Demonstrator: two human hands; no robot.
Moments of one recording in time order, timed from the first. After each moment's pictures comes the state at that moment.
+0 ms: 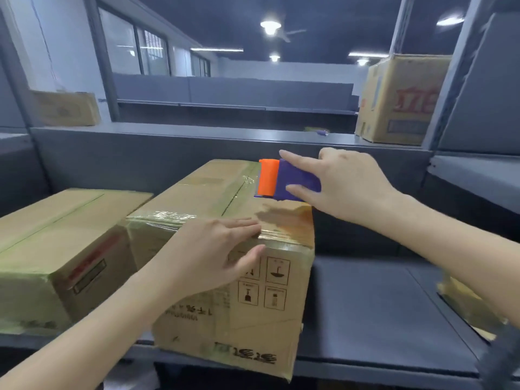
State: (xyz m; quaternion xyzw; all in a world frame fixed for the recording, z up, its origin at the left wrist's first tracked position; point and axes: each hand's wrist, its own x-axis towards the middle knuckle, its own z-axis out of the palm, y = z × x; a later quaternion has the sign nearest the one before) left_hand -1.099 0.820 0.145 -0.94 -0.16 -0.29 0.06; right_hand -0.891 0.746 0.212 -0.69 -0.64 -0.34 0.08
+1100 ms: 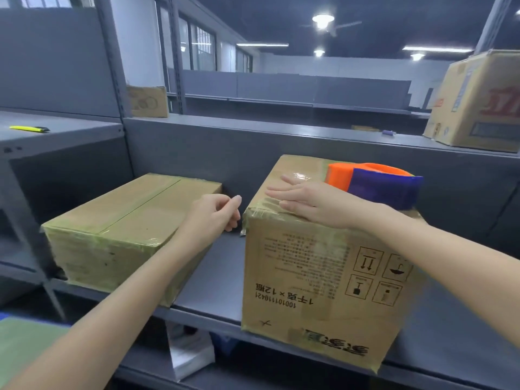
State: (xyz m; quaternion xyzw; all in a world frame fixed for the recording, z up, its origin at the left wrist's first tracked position) left_hand -1.207 0.926 0.119 -0.77 -0.38 -0.42 -0.30; right_hand -0.999 0.851 0.176 -0.56 -0.83 0.02 0.10
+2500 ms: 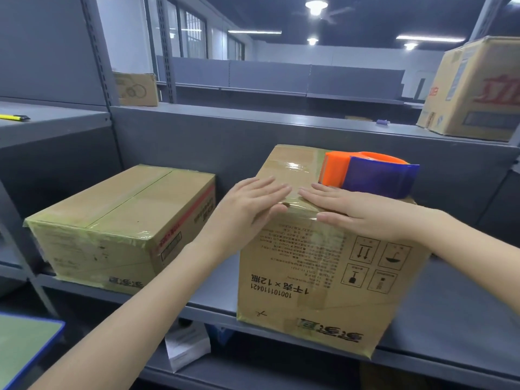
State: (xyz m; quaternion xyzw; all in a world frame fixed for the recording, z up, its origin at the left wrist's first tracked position) left_hand -1.174 0.903 0.117 -0.91 -0.16 -0.39 0.01; right_hand -0.958 0.806 0.166 -0.60 -0.80 0.02 0.02
